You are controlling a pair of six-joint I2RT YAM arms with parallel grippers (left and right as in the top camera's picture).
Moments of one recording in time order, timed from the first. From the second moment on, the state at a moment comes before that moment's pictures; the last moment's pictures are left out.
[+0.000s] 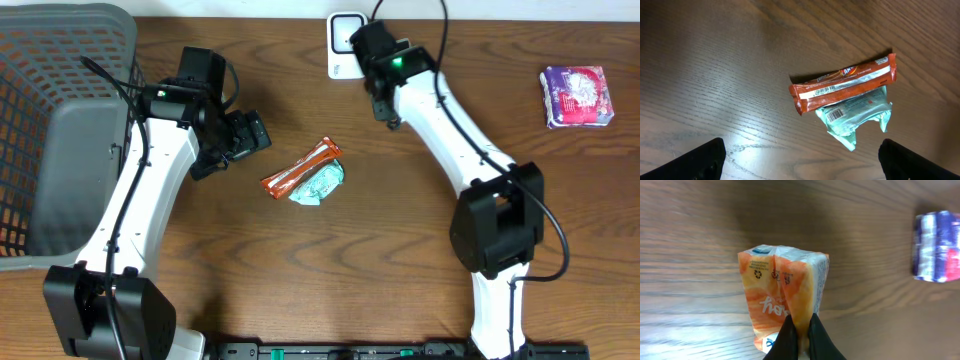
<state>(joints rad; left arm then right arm) -0.15 1.66 1.47 -1.14 0.15 -0.56 0.44 2.18 1.95 -1.08 0.56 0.25</state>
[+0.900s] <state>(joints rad) -0.15 1.66 1.47 -1.14 0.15 -0.56 0.50 2.37 2.09 -1.01 0.73 0.10</state>
